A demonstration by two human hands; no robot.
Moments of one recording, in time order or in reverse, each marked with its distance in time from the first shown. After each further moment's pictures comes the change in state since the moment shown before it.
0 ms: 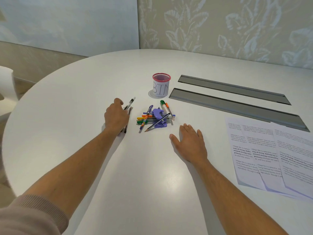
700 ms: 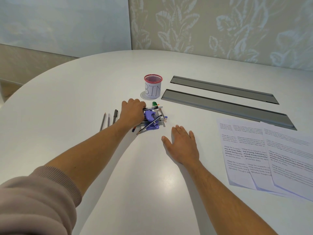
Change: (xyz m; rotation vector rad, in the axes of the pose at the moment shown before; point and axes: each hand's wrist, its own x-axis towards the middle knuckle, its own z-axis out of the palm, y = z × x) left_hand 0.015 0.067 0.044 0.473 -0.179 0.466; right_hand 0.000 0.001 -0.001 0.019 0.000 -0.009
